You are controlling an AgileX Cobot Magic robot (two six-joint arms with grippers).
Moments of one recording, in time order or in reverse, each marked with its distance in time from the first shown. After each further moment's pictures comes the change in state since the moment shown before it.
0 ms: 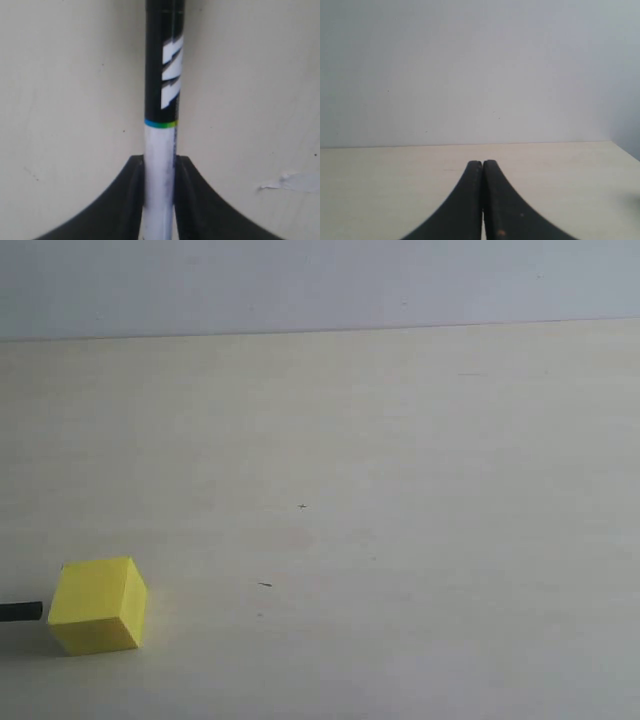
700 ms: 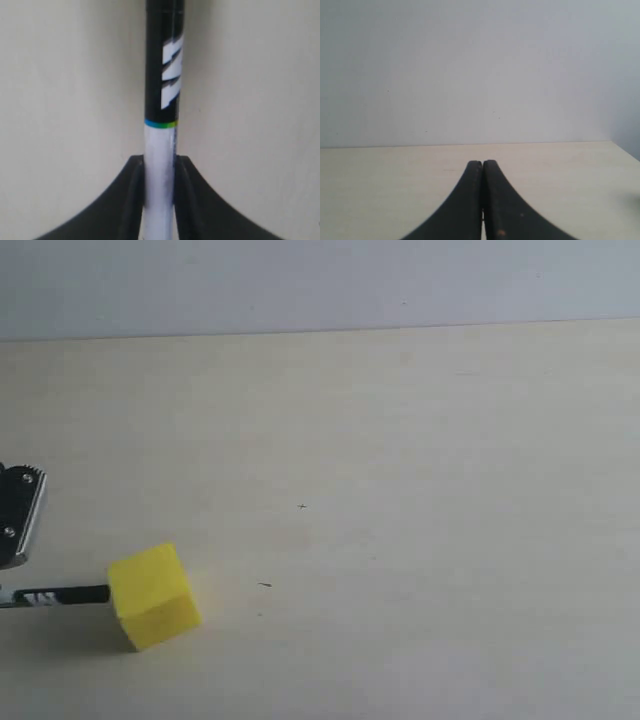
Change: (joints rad) left arm -0.139 0.043 -0.047 -0.173 -0.023 0.057; right arm 0.000 0.000 0.000 0.000 0.000 0.000
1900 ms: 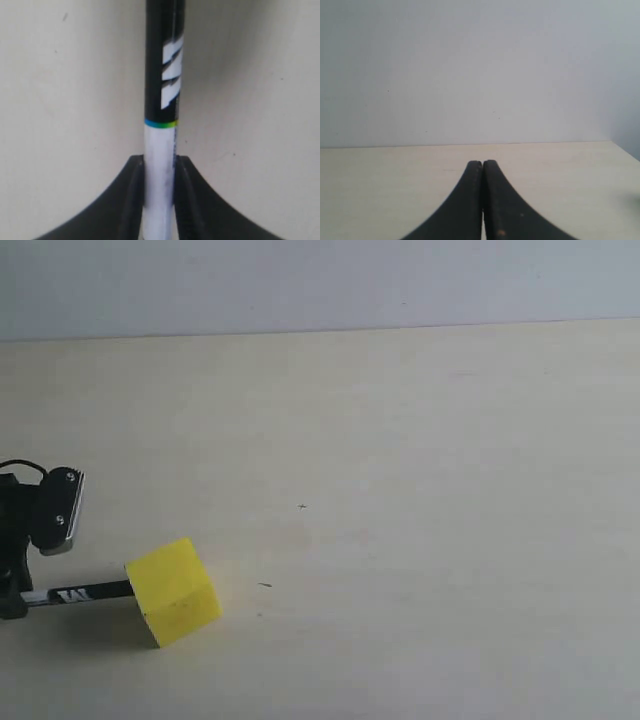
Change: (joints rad) left arm 0.003 0.235 -0.079 -0.030 -0.066 -0.050; right arm 0.000 0.000 0.000 0.000 0.000 0.000
